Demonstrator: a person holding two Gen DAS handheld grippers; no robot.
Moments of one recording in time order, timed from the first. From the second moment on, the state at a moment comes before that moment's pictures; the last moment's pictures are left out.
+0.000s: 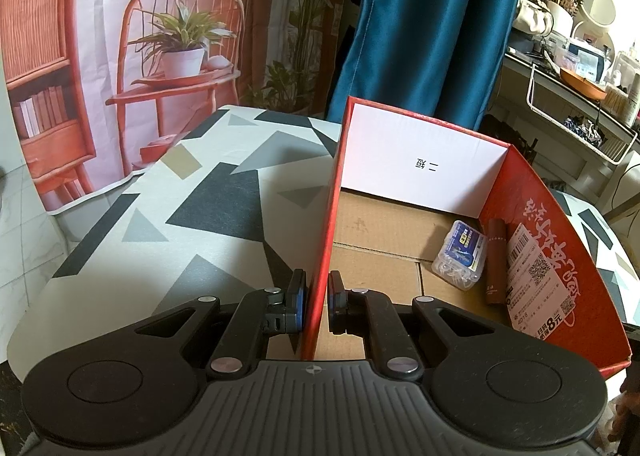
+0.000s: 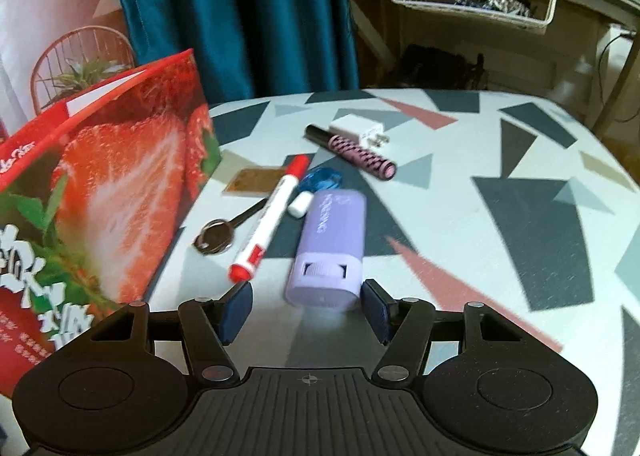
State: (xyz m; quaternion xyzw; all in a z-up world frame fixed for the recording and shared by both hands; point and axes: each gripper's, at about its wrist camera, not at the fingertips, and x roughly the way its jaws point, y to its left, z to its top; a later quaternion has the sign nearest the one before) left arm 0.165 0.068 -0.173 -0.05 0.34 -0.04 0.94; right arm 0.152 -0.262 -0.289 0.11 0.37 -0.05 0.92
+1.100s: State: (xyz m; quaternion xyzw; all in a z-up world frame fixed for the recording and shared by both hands) left arm 0.165 0.068 -0.172 -0.04 0.34 -0.03 0.94; right arm 0.209 -0.261 -0.298 -0.05 0.38 0.02 0.92
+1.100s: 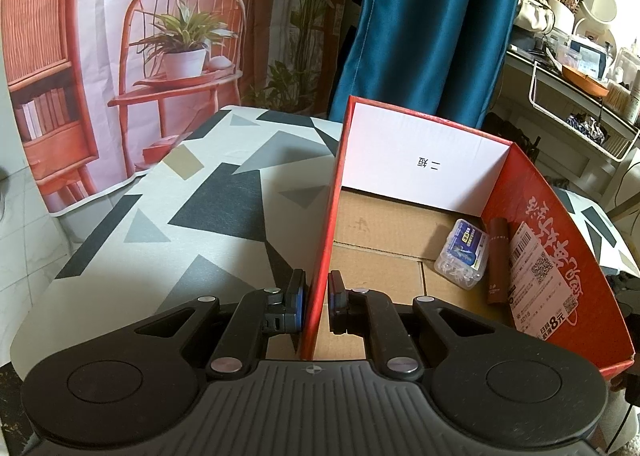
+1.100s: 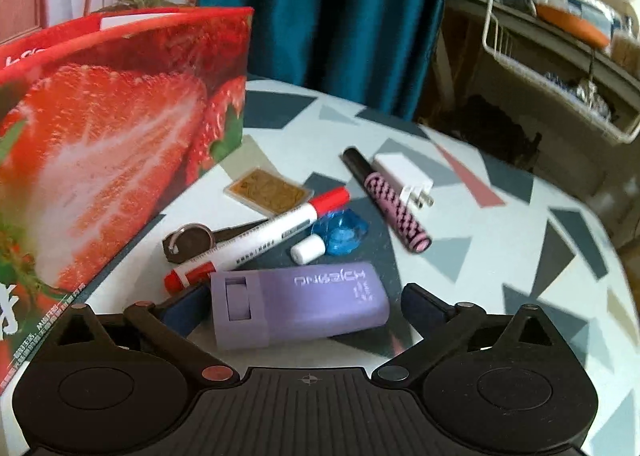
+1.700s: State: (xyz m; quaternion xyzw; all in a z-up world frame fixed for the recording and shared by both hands) left arm 0.165 0.068 -0.172 -0.04 0.34 -0.03 0.94; right arm 0.185 -0.259 -0.300 -0.02 0.36 -0.02 0.93
